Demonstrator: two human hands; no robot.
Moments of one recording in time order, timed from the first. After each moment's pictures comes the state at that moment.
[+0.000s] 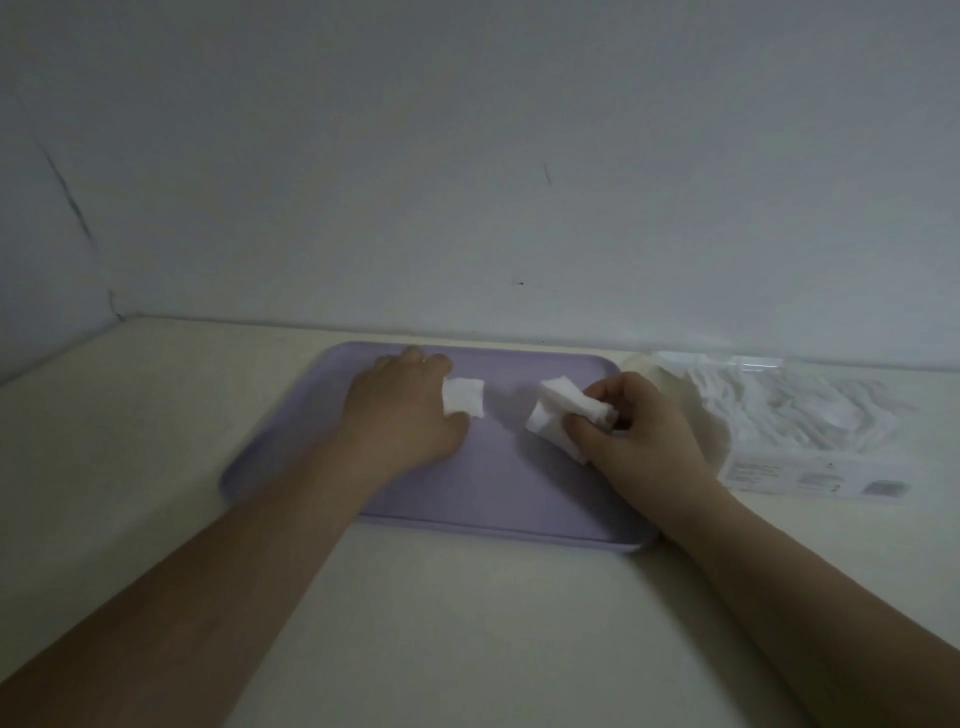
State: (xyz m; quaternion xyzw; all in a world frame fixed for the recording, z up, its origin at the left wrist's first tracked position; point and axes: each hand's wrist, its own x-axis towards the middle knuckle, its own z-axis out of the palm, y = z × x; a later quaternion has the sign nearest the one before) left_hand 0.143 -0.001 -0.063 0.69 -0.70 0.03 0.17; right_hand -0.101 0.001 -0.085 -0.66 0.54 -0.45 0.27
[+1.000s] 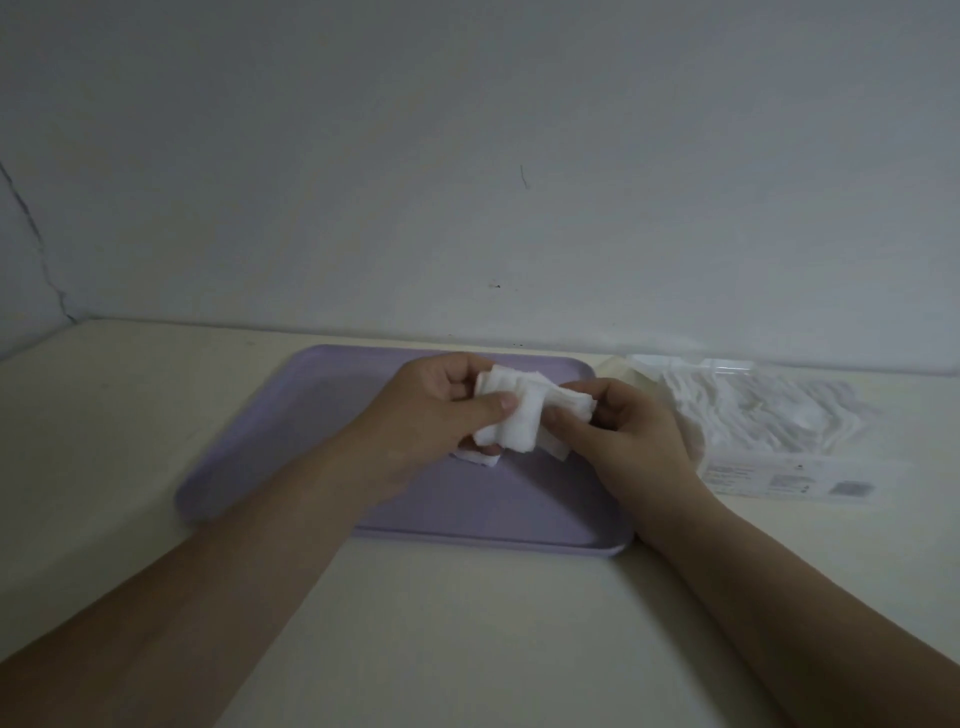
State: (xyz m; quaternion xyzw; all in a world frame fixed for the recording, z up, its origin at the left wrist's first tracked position) left_hand 0.100 0.015 -0.052 0.45 -0.57 -0.49 0.49; right_hand -0.103 0.002 -0.083 -0.58 0.45 -0.53 0.42
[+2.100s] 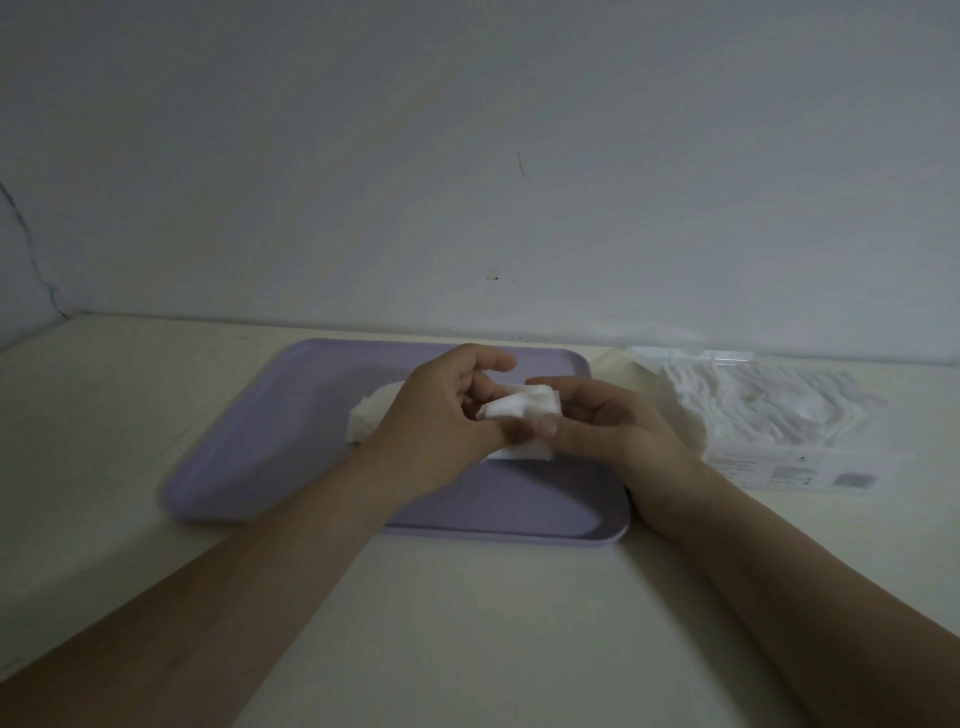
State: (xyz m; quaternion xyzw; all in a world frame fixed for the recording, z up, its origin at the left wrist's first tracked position) left_hand 0.093 0.013 -0.066 0.48 -0.66 -0.34 0.47; right_hand -0.112 0.004 -0.075 -0.61 0.34 -0.43 0.58
